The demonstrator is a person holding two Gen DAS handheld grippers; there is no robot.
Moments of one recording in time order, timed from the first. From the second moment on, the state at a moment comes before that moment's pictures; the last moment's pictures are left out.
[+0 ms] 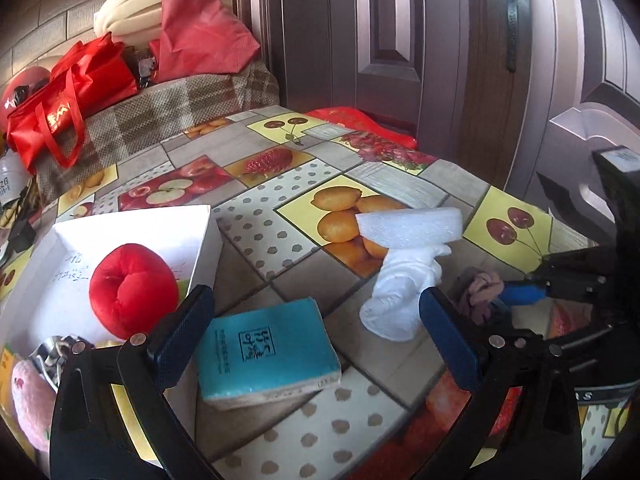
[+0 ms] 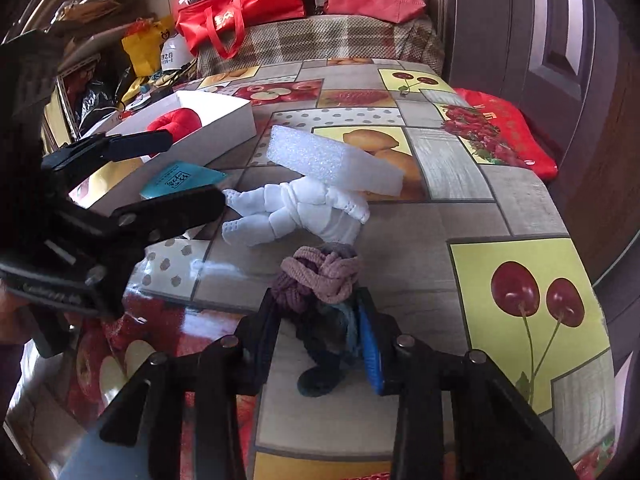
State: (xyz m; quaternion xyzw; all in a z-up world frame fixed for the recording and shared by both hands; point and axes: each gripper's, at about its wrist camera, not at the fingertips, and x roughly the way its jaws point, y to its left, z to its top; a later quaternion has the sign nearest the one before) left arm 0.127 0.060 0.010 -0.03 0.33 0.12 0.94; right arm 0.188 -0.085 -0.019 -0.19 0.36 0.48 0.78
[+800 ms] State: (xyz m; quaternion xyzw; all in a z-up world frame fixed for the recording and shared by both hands) left arm 0.075 0.017 -0.003 -0.04 0.42 0.03 0.91; right arm 0.194 -0.085 -0.017 -0.16 0.37 0.49 0.77
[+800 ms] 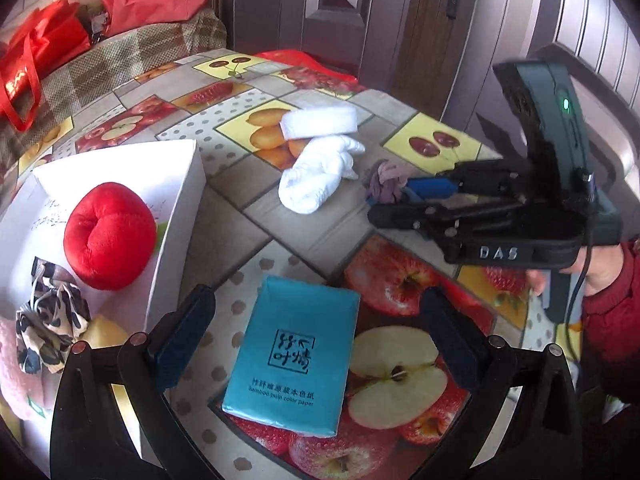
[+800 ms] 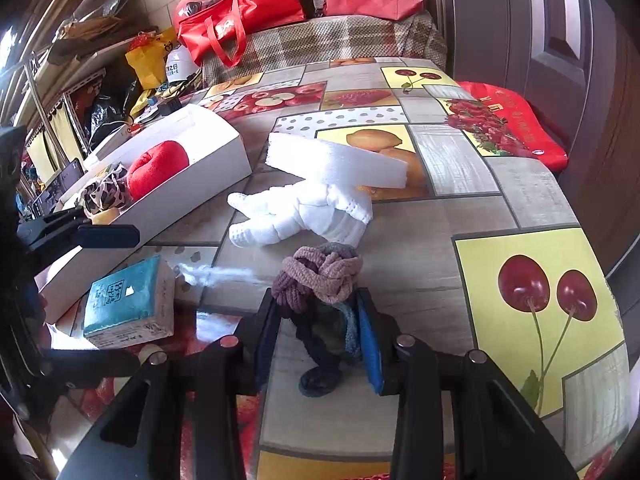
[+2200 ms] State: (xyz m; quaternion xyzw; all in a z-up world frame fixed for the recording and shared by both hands) left arm -0.120 0.079 0.032 -0.04 0.12 0.29 0.95; right arm 0.101 -0.090 0.031 -0.07 0.14 0.50 0.85
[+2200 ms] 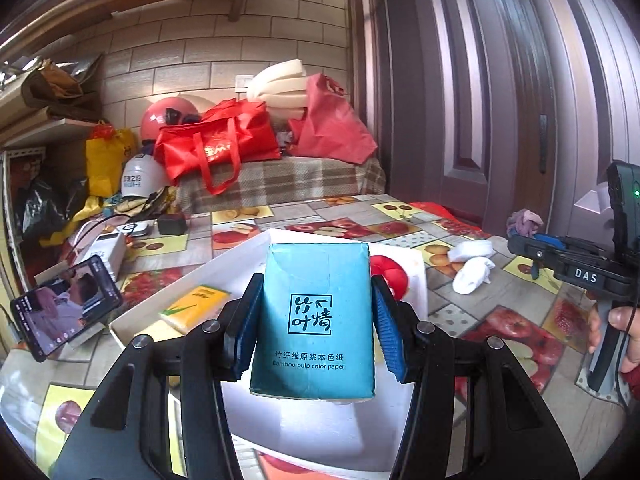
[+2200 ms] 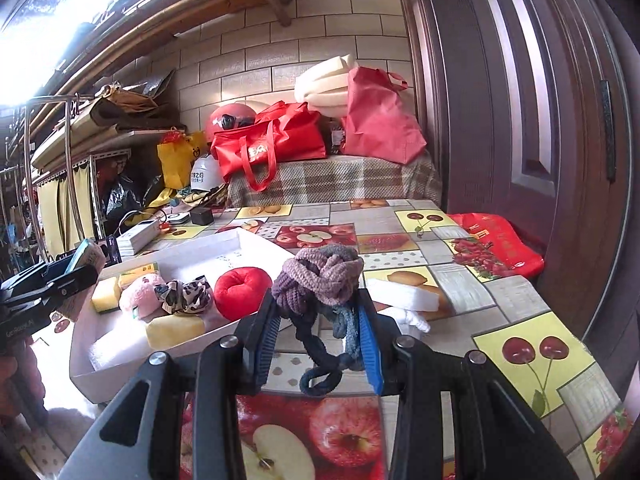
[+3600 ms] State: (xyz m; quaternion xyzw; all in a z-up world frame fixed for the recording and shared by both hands) left arm -0.102 0.178 0.029 -0.12 0.13 0.35 0.92; right arm 0.076 0.093 0.009 -0.19 0.21 0.55 0.79
